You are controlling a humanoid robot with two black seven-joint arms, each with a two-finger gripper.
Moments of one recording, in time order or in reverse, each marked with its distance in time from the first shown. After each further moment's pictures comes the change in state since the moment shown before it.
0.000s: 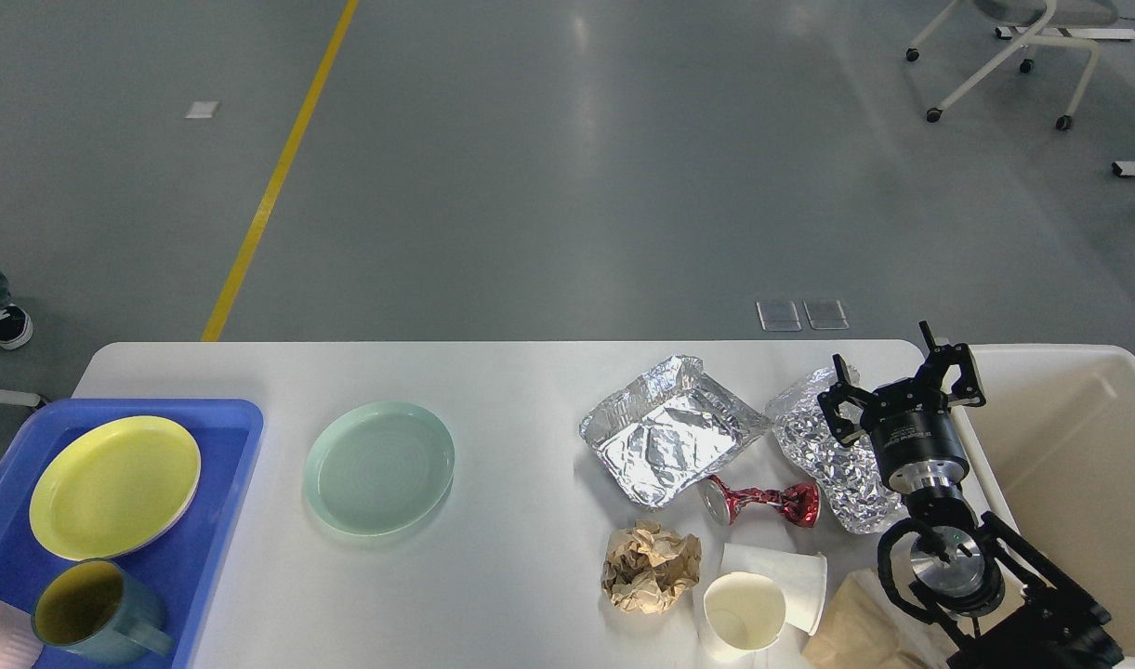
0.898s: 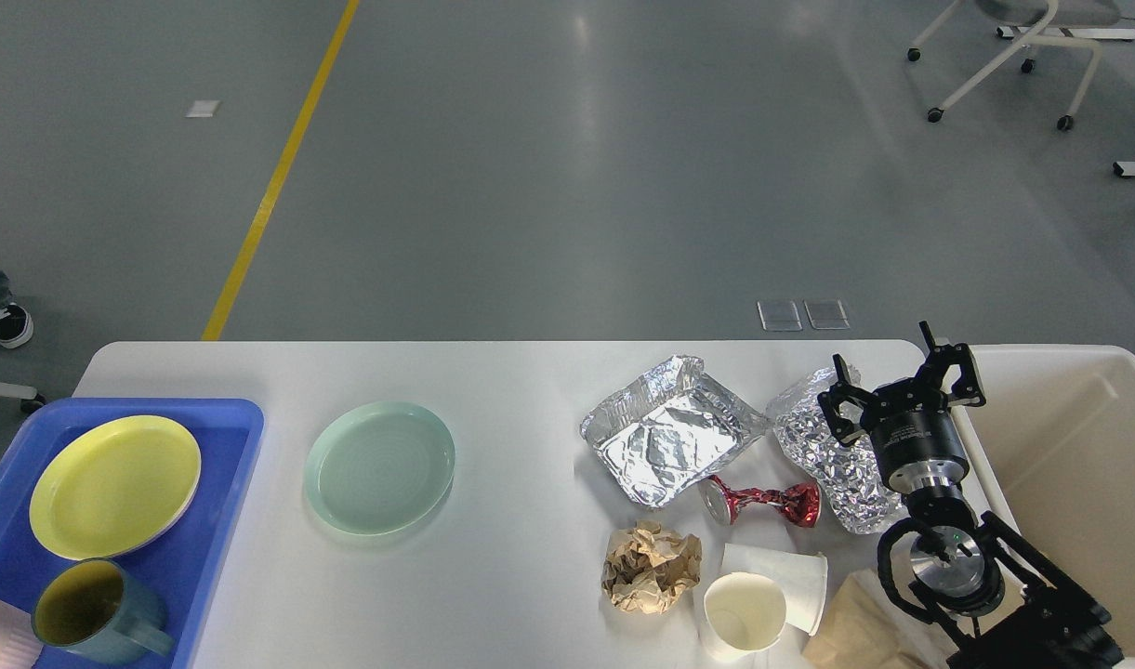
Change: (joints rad) left arm -0.842 -0.118 0.669 -0.275 -0.071 -0.049 0.005; right arm 0.000 0.000 0.000 0.000 0.000 0.000 -0.001
